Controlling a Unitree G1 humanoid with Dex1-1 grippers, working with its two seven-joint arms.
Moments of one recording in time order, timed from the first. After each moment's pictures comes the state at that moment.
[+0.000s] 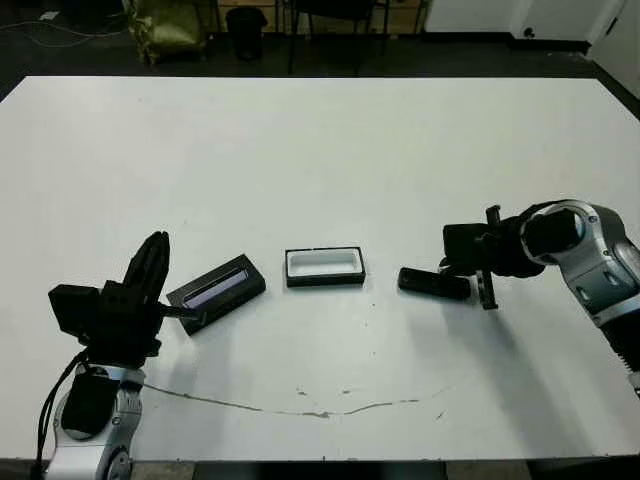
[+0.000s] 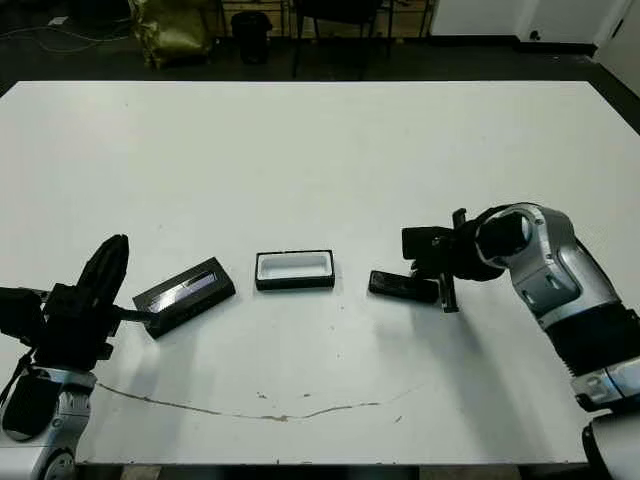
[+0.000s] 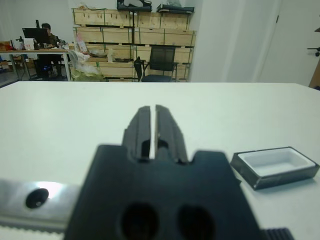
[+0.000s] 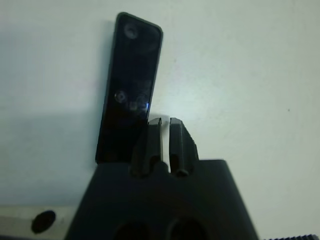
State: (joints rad) left arm 0.24 0.20 0.10 -0.38 -0.20 -0.03 -0.16; right arm -0.61 -0.79 0.42 0.25 -0.31 0.12 1.25
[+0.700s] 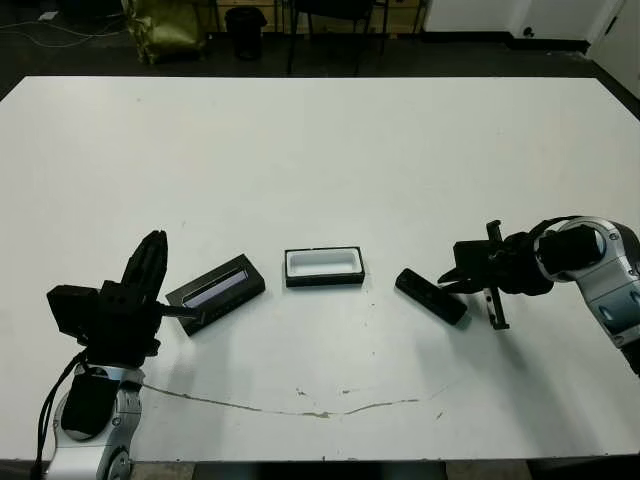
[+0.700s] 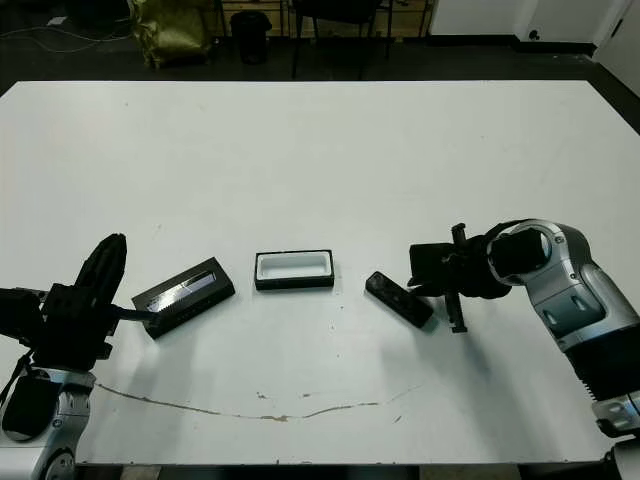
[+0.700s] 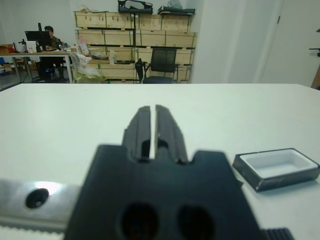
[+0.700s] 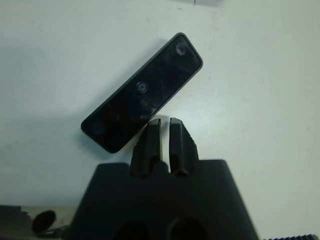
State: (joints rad) left arm 0.24 0.19 0.10 -0.38 -0.20 -0.05 -0.15; right arm -0.52 -0.84 0.39 0.14 -0.22 0.10 1.28
